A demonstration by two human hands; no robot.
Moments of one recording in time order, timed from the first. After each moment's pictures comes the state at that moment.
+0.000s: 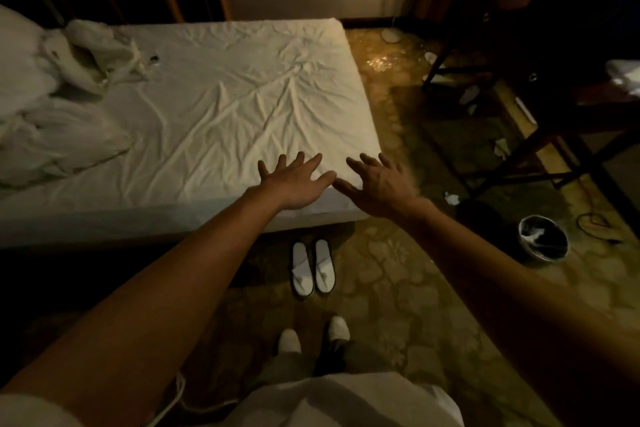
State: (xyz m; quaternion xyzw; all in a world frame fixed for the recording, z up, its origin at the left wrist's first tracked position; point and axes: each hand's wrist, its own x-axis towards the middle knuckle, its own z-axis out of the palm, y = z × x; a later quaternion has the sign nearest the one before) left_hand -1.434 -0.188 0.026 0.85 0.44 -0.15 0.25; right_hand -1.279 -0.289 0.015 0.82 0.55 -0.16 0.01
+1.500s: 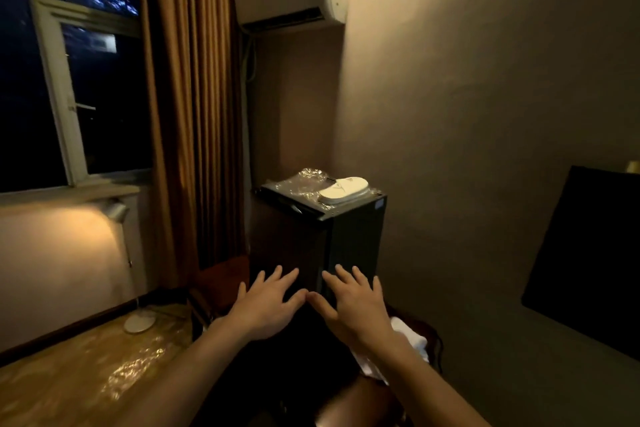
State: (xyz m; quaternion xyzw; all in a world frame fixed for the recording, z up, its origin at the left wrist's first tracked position) left_hand -0.390 -0.064 0.234 0.97 0.12 -0.02 0.22; right_hand -0.337 -0.250 0.239 0.94 0.31 0.00 -0.14
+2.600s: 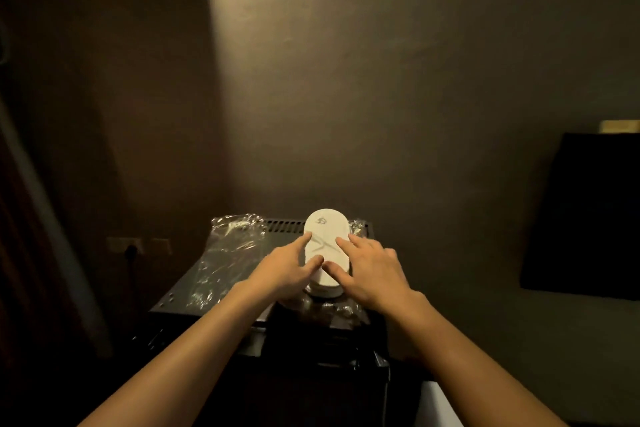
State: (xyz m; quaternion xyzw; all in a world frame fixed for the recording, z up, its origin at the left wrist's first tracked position) left_hand 0.169 0.130 0.274 0.95 -0.21 0.01 0.23; right_hand 0.110 -0.043 0.266 0.99 -0.02 0.12 -0.10
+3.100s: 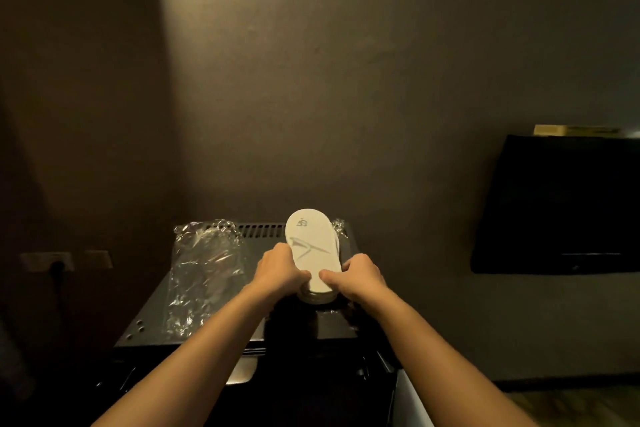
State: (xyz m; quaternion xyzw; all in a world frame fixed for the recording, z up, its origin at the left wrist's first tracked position) left_hand 0.217 0.117 0.259 0.93 -0.14 -0.05 0.34; right_hand 0.141 -0.028 0.249 0.86 -0.28 0.07 -0.42
